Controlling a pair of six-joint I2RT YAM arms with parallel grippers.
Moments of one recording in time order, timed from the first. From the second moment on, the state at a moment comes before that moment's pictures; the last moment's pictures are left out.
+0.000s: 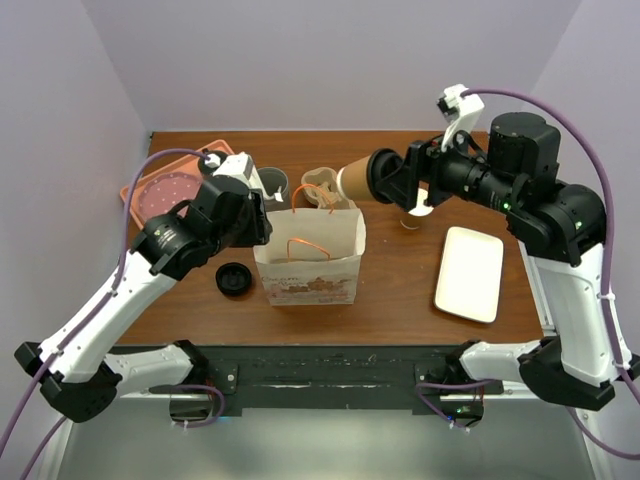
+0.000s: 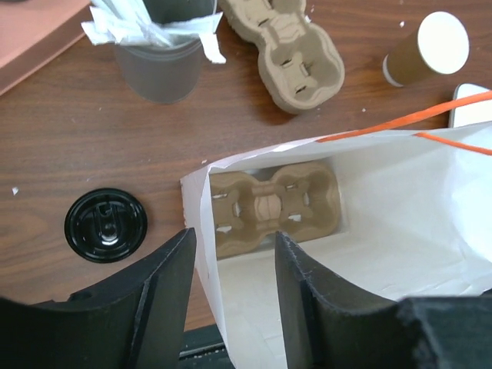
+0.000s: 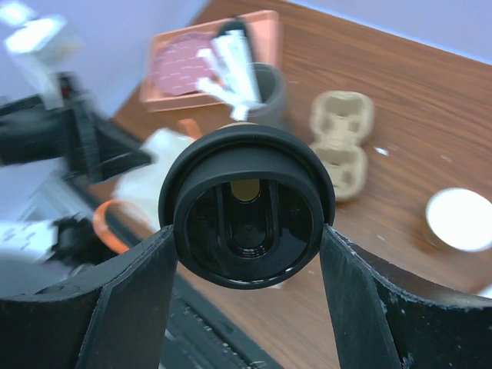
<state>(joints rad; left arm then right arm) -0.71 1.11 1.39 -0.97 -0.30 -0.59 0.53 1.27 2.04 -1.12 -0.15 0.21</state>
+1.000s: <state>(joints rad) -0.70 1.17 1.45 -1.01 -0.29 -0.62 0.87 1.42 1.96 -1.13 -0.07 0.04</state>
